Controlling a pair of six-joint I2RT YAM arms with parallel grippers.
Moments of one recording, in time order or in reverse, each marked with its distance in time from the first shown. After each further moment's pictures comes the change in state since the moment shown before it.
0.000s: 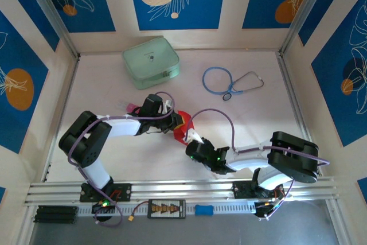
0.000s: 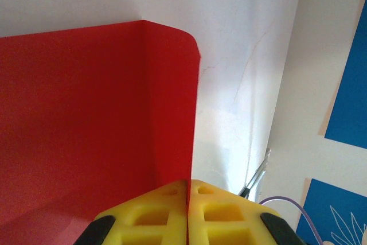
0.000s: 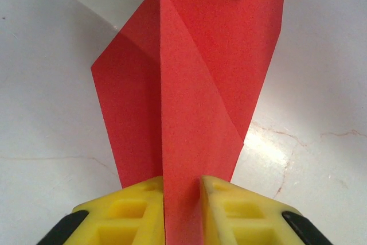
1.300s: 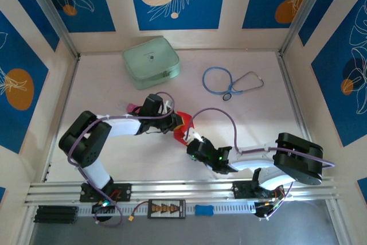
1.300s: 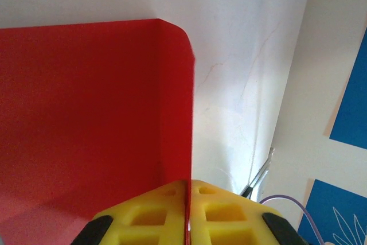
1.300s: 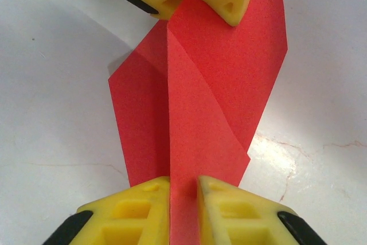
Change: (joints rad) left arm 0.000 0.000 0.011 -0.045 -0.001 0.003; right arm -0.003 -0.048 0.000 -0.008 -0.034 -0.011
